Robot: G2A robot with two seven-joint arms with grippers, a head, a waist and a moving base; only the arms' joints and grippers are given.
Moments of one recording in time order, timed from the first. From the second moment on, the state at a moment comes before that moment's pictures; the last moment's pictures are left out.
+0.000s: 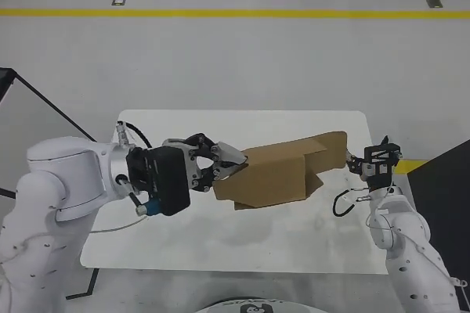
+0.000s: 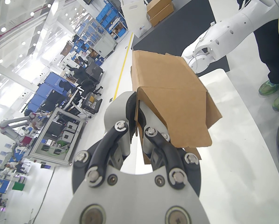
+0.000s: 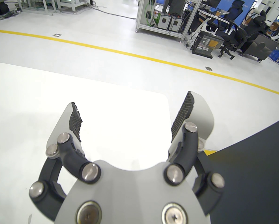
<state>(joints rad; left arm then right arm) 1.17 -0.98 -1.40 -2.24 1.10 -1.01 -0.18 -1.73 -1.15 1.60 -1.80 -1.33 0.00 0.00</state>
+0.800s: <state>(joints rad) 1.18 -0.95 -1.40 -2.09 1.22 -1.01 -0.10 -1.73 -1.15 1.60 -1.80 -1.33 0.00 0.00</state>
